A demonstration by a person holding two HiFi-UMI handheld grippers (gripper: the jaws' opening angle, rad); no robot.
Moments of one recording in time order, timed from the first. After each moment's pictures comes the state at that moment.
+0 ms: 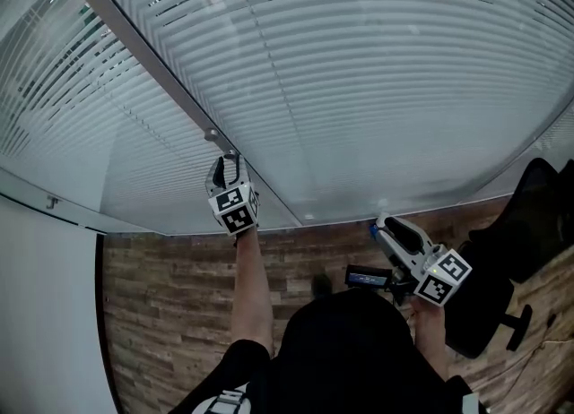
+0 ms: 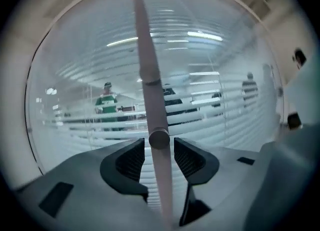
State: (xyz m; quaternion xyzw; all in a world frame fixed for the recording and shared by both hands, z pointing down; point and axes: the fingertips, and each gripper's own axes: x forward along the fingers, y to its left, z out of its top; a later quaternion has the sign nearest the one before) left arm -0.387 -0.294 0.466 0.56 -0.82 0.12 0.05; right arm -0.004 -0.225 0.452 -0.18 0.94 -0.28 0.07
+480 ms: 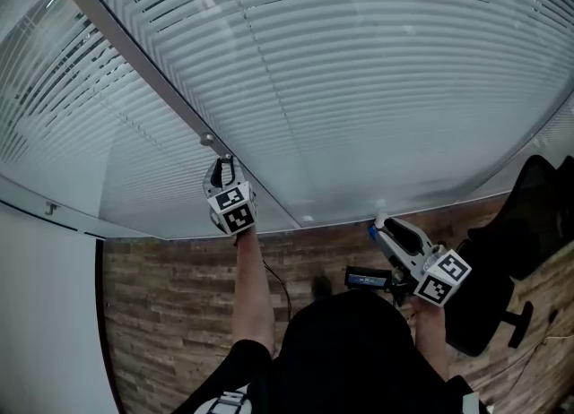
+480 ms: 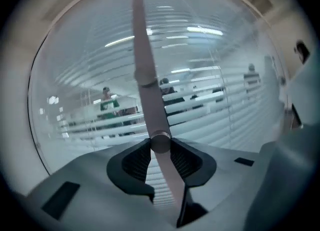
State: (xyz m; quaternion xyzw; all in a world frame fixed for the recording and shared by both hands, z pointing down) left arm -0.394 -0.296 0.464 0.53 -0.83 0.17 0.04; right arm -0.002 -0.226 0.455 -0.19 0.94 -0.28 0.07
